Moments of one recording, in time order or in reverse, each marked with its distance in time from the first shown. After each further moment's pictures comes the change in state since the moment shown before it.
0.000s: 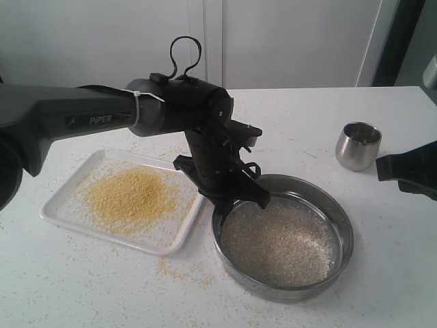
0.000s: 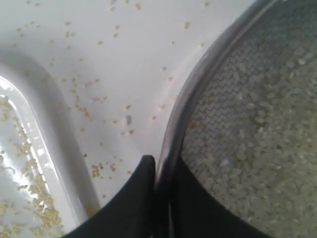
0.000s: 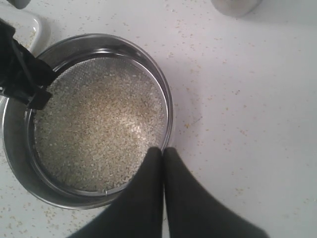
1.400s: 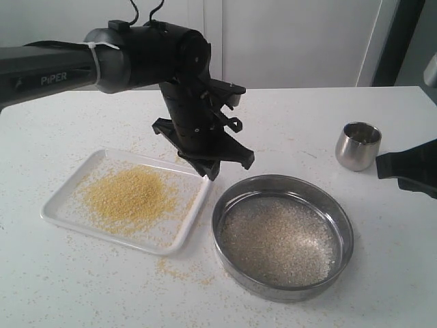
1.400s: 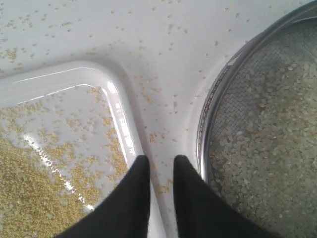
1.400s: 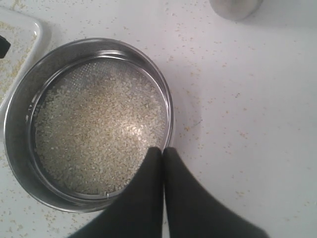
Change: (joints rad) left arm 0.058 -0.105 -0.064 0.010 0.139 0.029; right arm 0.000 0.000 0.000 0.000 -0.010 0.002
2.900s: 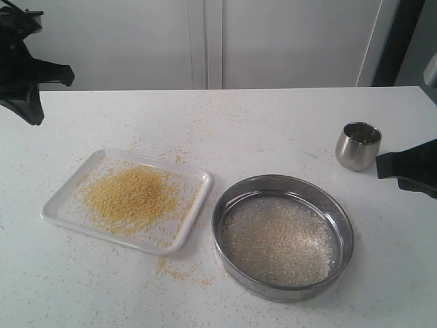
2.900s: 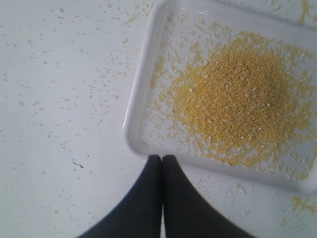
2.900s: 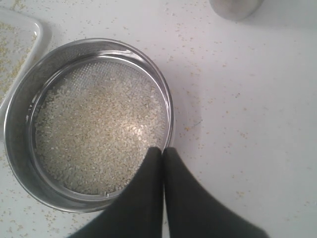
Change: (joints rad) left arm 0.556 -0.338 0.172 -0.026 0.203 0.042; right arm 0.000 0.000 0.000 0.000 -0.001 0.002
